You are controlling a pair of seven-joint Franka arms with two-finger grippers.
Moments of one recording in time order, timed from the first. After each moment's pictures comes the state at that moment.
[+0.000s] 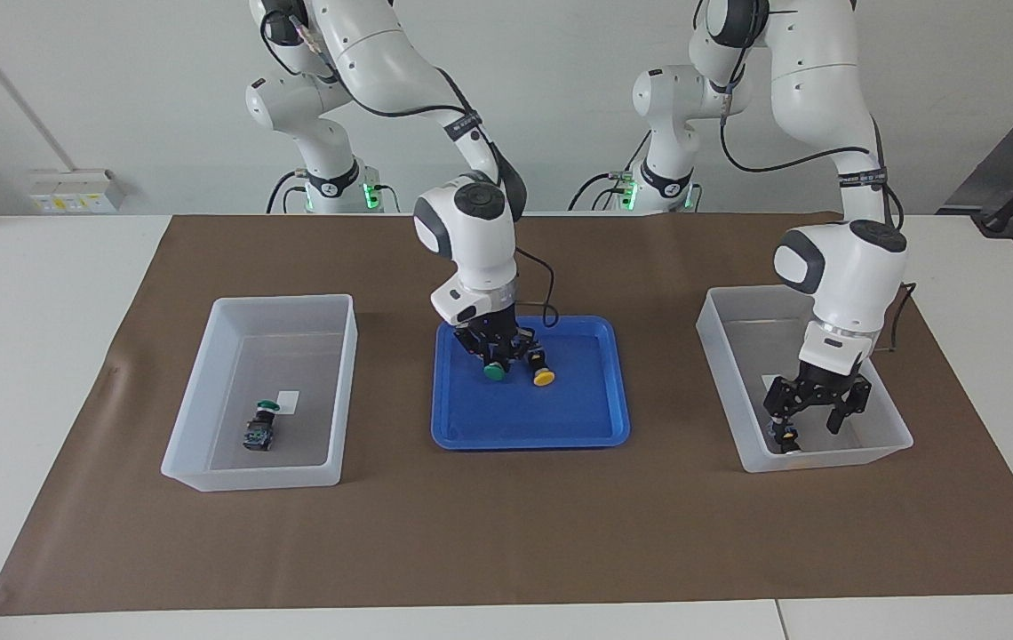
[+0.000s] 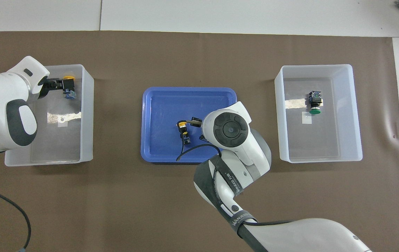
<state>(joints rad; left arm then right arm) -0.01 0.30 0.02 -1.95 -0.14 2.67 0.17 0.62 0.34 -0.08 -1.85 -0.03 2.38 0.82</state>
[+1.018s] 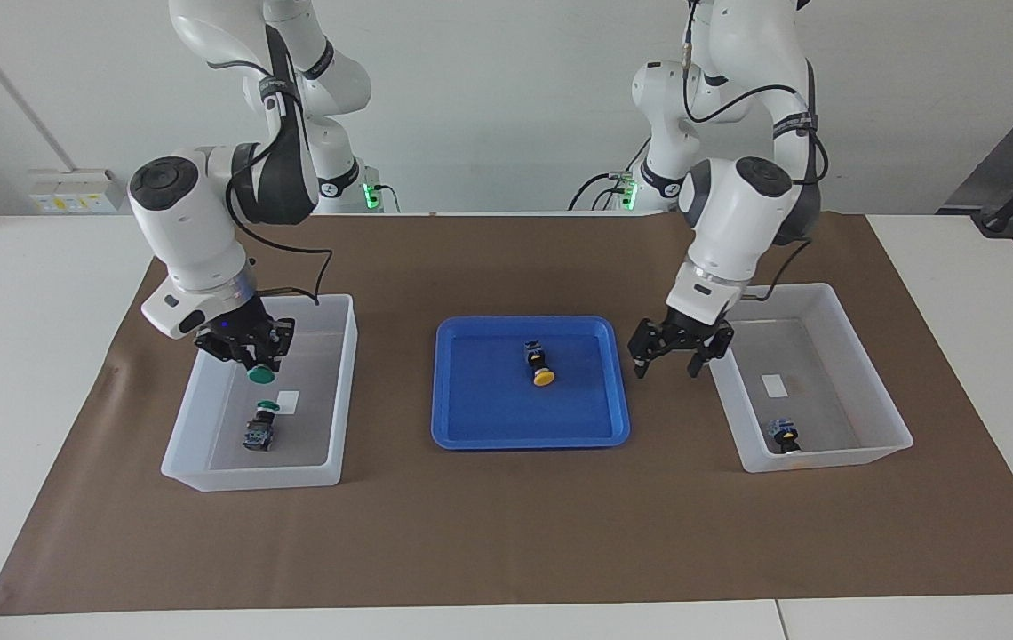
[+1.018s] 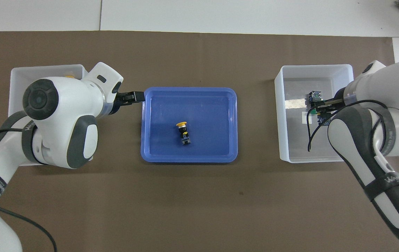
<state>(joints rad) -0.38 0.18 0.00 -1.98 -0.15 2.44 -0.39 0.09 0.16 -0.09 -1.96 0.02 2.18 -0.11</state>
